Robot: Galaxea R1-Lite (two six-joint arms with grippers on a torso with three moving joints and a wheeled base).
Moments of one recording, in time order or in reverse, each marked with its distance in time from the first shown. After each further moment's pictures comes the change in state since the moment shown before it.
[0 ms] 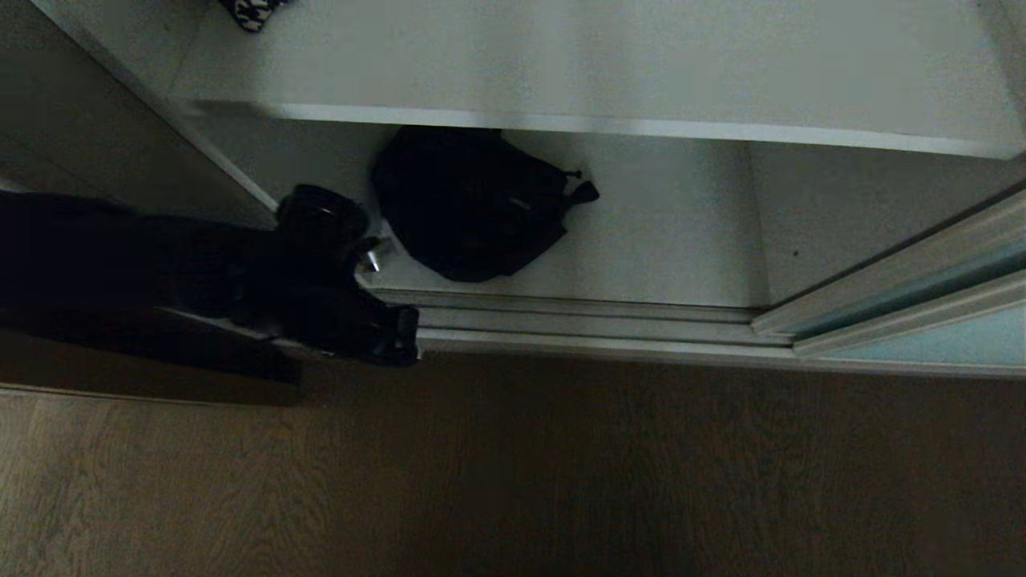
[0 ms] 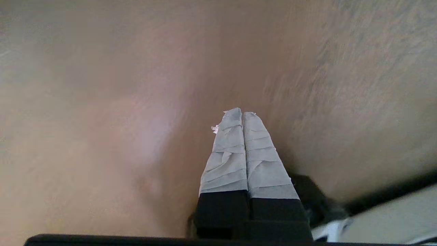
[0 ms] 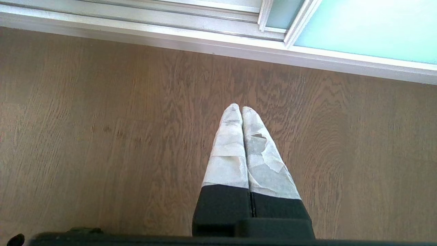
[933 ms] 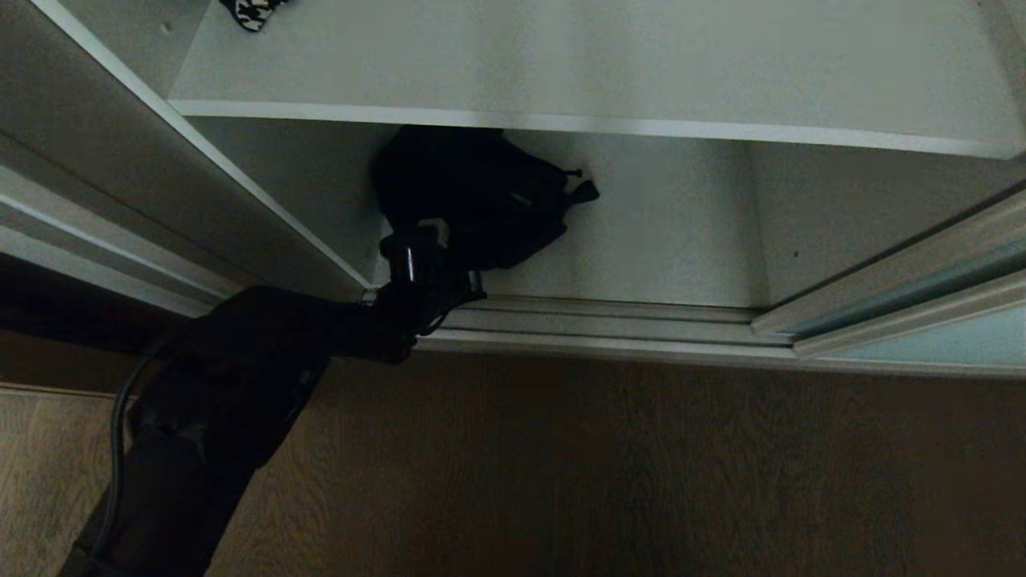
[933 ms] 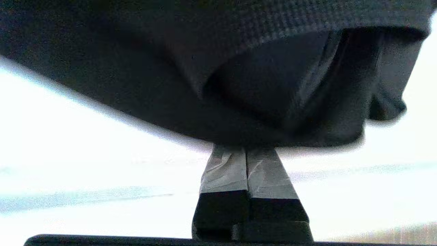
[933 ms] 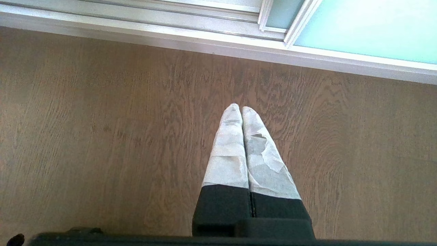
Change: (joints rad) left arm -0.002 0.724 -0.551 -0.867 0.174 0.016; right arm 0.000 0.000 0.000 0.000 0.000 0.000
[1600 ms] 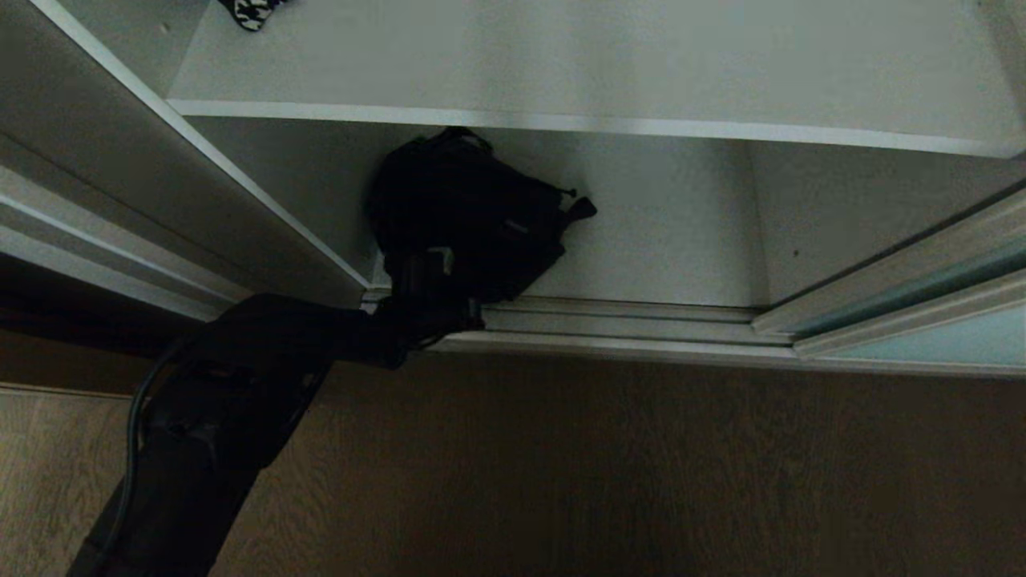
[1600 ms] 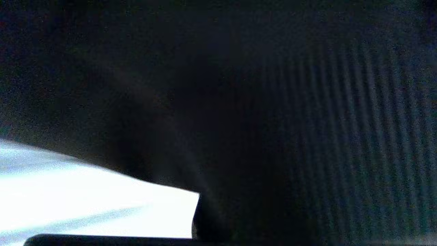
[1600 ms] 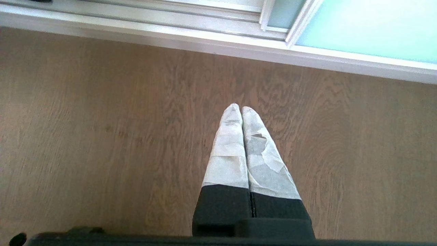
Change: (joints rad) left arm 0.025 0.046 -0.022 0.125 -0.121 0.003; right arm -0.001 0.000 0.000 0.000 0.000 0.000
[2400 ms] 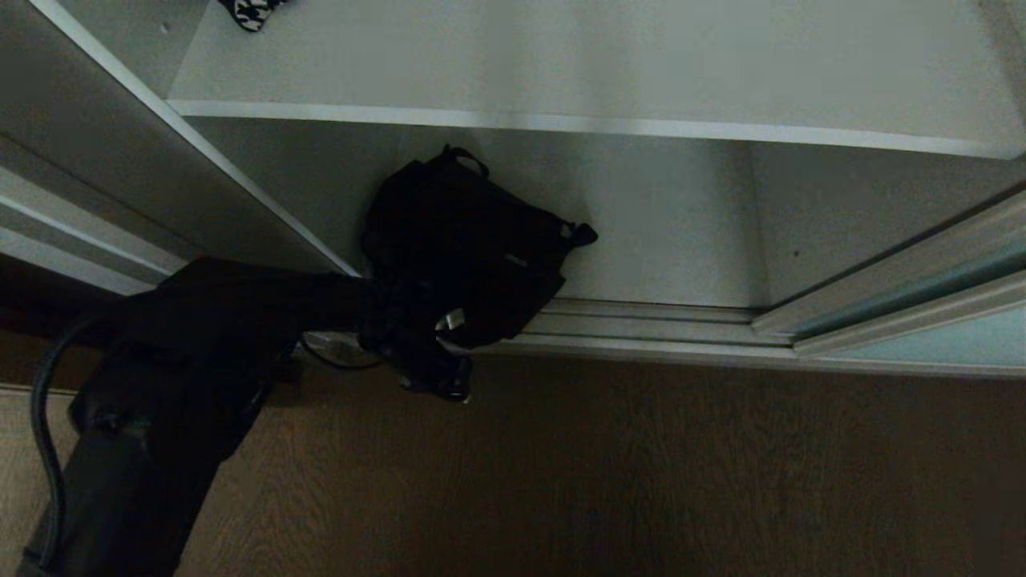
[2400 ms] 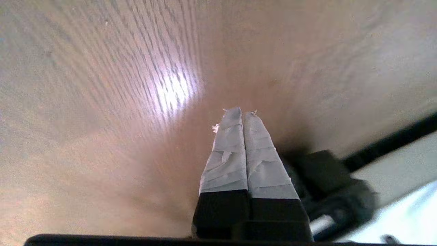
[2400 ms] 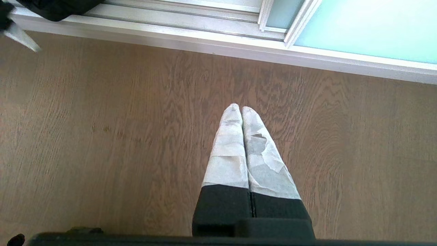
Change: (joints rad) left arm -0.022 -0.146 0.024 0.946 -0.172 0.115; right arm 0.001 0.000 0.000 0.000 0.000 0.000
